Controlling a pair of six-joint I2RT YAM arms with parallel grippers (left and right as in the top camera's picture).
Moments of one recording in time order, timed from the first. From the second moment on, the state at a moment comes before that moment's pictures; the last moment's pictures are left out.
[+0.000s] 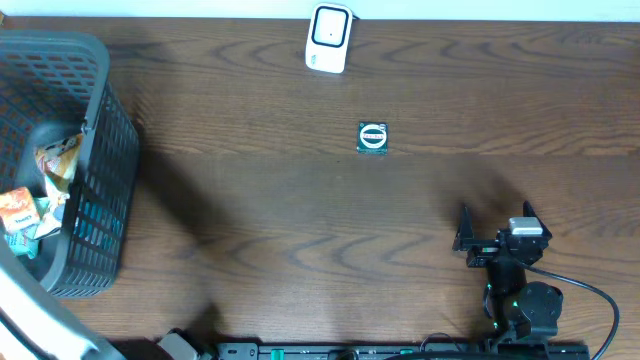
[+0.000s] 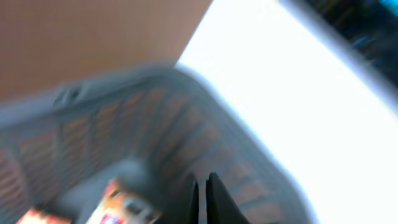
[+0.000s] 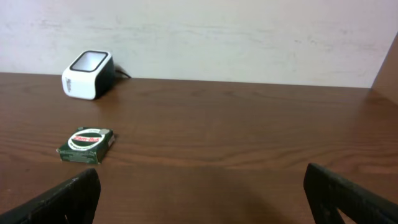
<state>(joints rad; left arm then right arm) 0.85 1.37 1.46 -0.46 0.39 -0.43 0.00 0.01 0.01 -0.07 -0.01 -0.03</state>
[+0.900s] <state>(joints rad) 0.69 1.78 1.47 -0.62 0.21 -0.19 0.00 0.01 0.01 -0.07 -0.01 -0.03</state>
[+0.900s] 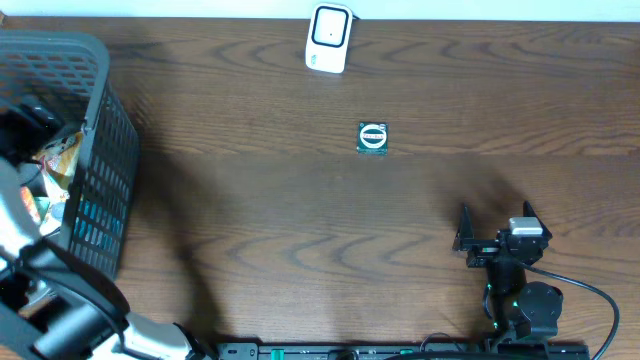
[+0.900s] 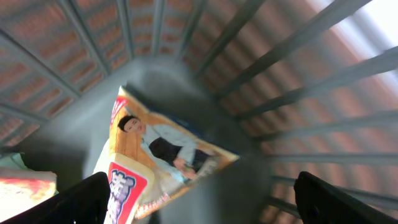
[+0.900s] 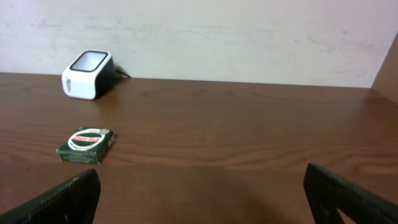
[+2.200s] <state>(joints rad) 0.73 1.89 1.45 -0.74 0.04 -0.15 0.00 0.01 0.01 -0.07 -0.01 -0.03</state>
